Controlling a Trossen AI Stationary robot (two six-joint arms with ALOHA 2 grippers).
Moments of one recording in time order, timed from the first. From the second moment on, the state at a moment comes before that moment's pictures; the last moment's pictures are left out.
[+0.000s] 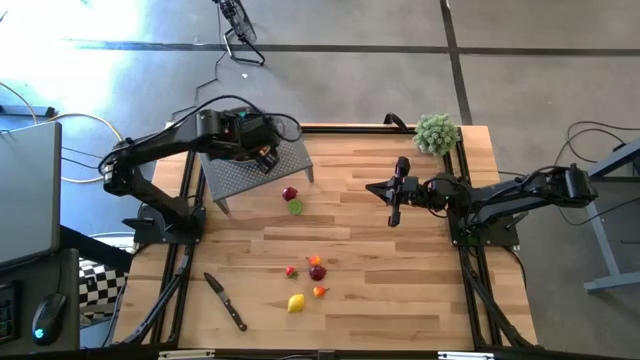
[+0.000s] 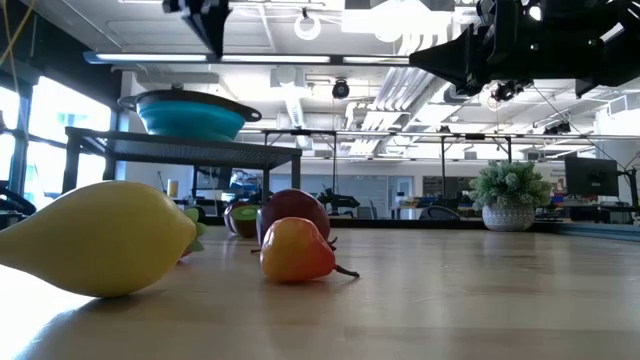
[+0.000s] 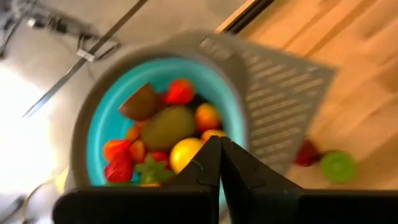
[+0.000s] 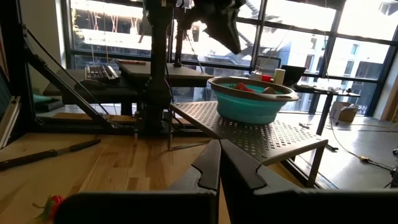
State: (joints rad) left arm 0.22 1.44 1.72 -1.44 -0.59 -0.50; right arm -0.08 1.07 0.27 0.90 0.08 -0.10
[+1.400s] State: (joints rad) left arm -0.30 1.42 1.05 -0.44 -0.52 -0.34; right arm -0.08 1.07 0.27 0.89 0.08 -0.10
